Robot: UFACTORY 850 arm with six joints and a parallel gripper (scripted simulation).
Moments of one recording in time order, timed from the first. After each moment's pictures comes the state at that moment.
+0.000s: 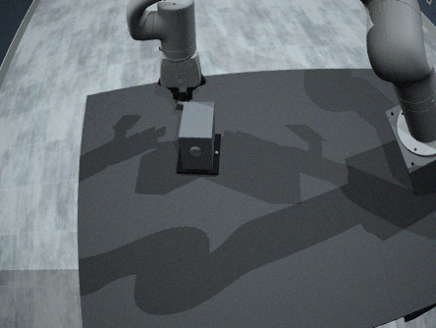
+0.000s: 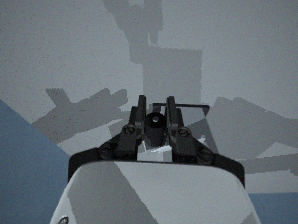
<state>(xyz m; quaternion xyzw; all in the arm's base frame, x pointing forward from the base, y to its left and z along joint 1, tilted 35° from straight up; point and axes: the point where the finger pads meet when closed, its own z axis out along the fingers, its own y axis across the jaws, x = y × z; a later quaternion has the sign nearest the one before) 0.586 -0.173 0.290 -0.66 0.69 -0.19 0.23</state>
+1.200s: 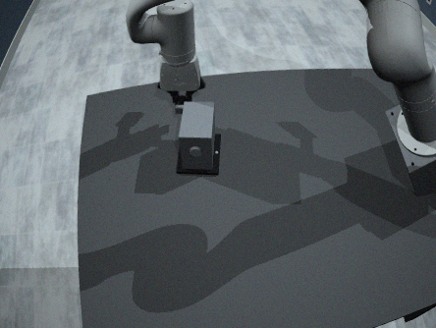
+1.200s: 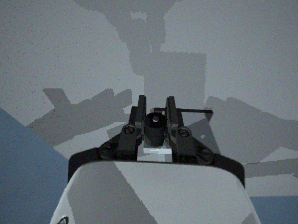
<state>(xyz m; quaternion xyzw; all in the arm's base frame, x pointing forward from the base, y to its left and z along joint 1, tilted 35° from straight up) 0.595 -0.173 0.280 -0.66 0.69 -0.19 0.23</state>
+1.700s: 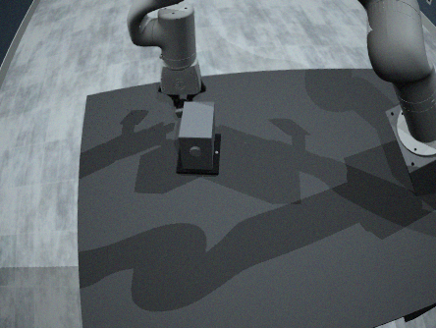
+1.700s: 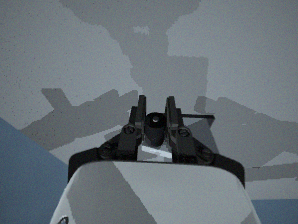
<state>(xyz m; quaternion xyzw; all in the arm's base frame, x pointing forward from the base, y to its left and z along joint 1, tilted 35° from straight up) 0.601 -0.173 0.269 -0.66 0.69 -0.19 0.23</state>
